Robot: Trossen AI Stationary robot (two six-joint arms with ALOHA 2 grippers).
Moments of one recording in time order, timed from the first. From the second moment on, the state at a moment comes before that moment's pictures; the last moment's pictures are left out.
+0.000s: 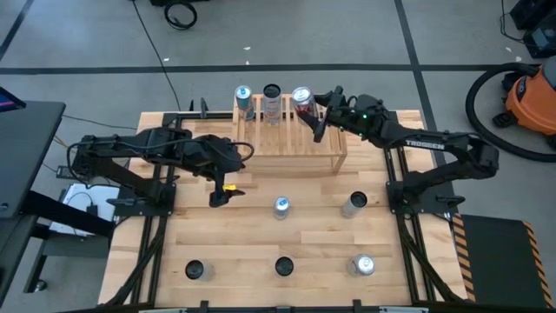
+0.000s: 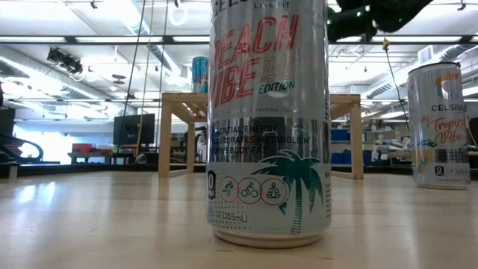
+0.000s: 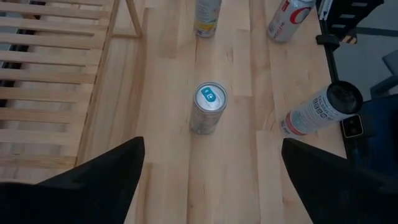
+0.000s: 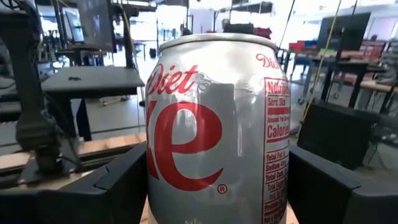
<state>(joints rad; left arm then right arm) -0.09 1.34 1.57 -1.04 -0.05 -0.15 -0.47 1.25 0.84 0.46 -0.03 -0.05</state>
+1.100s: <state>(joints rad) 0.12 1.34 1.57 -1.13 -0.05 -0.11 -0.59 1.52 0.65 1.06 -0.08 0.05</state>
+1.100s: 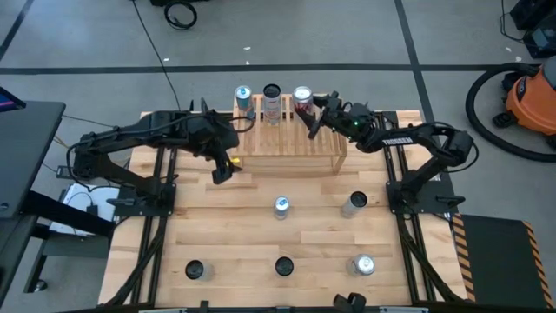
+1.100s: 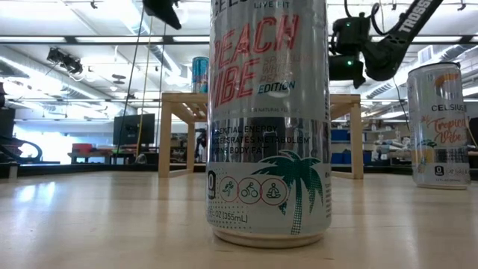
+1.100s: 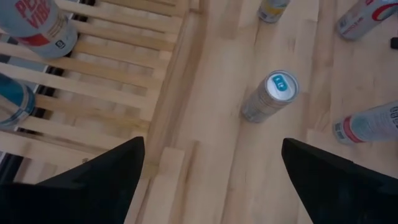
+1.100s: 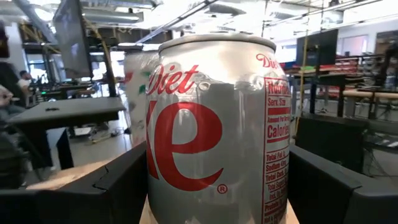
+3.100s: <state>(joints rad) 0.12 1.34 1.57 -1.13 -0.05 -0.09 -0.67 1.63 0.72 1.05 -0.26 0.09</state>
